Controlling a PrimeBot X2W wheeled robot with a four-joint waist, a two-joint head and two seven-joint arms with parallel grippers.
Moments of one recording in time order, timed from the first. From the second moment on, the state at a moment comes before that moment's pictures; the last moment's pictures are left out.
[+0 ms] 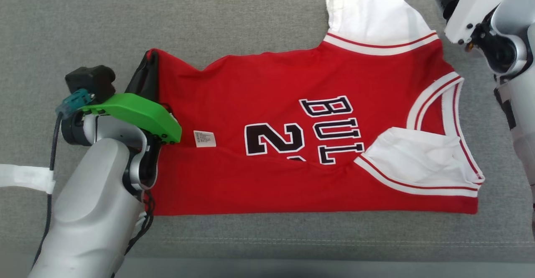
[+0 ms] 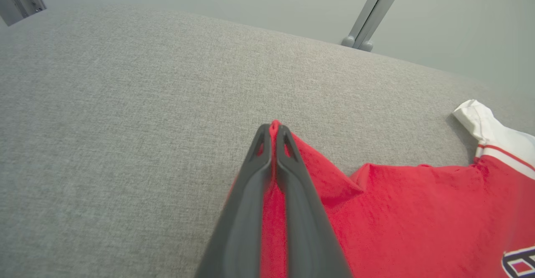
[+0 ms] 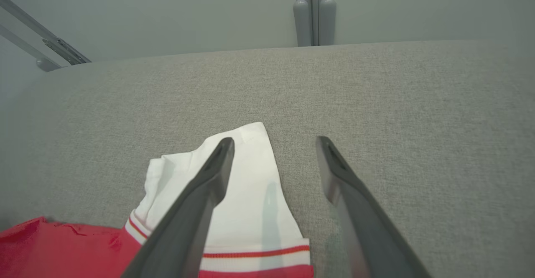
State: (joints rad) left arm -0.67 0.27 -0.48 0.50 -0.77 0.09 -0.11; right arm -0.97 -0.34 0.20 0.58 0.58 0.13 0.40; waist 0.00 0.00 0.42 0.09
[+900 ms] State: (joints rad) left arm -0.75 0.16 -0.55 0.52 -0.75 0.07 -0.17; right arm -1.26 -0.32 0.27 0.97 0.36 0.13 0.51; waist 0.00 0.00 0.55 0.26
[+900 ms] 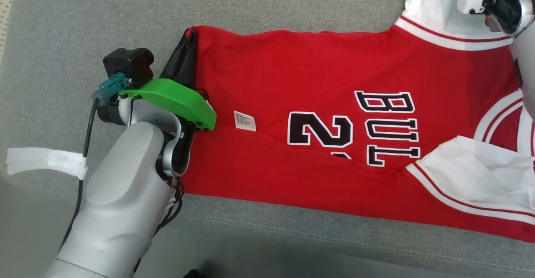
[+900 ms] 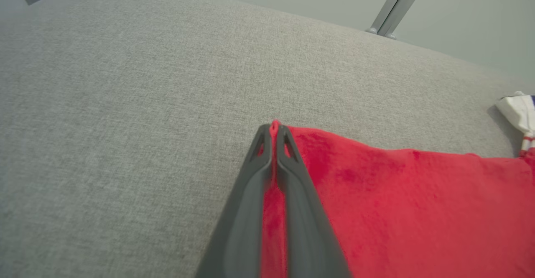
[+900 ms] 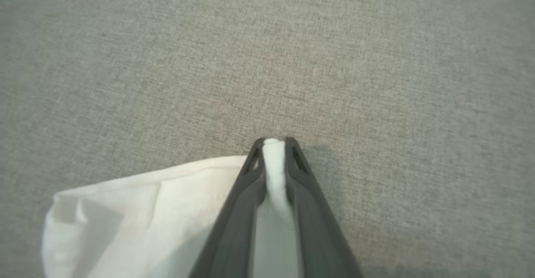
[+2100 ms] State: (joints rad) left arm -0.51 0.32 -0.46 0.44 -0.83 0.10 -0.19; right arm -0.85 -0.42 0.46 0.54 0.77 0.13 0.20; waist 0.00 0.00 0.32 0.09
